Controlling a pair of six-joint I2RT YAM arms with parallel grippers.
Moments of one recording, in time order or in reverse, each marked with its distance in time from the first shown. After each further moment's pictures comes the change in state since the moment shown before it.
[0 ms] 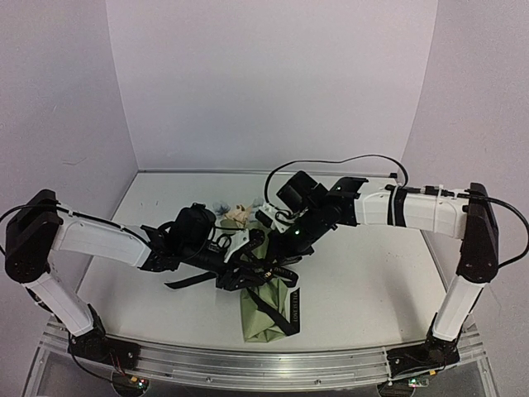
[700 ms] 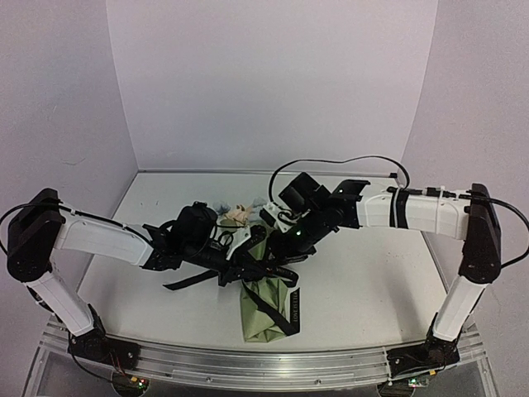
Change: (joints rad) left arm 0.000 0.018 0.019 0.008 0.000 -0.067; right arm 0.000 -0.013 -0.031 0.037 0.062 0.030
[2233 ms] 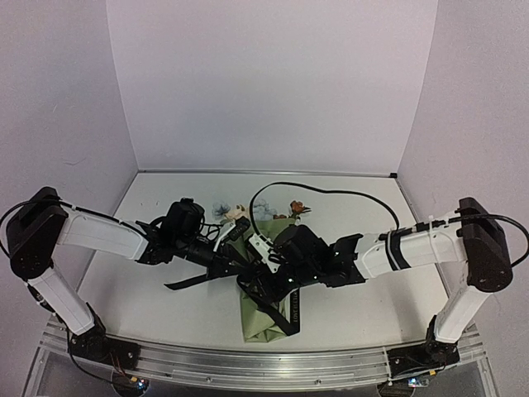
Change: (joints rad) left arm 0.130 0.001 -0.047 0.008 0.198 -0.162; right arm 0.179 -0.053 -0.394 0.590 0.237 -0.152
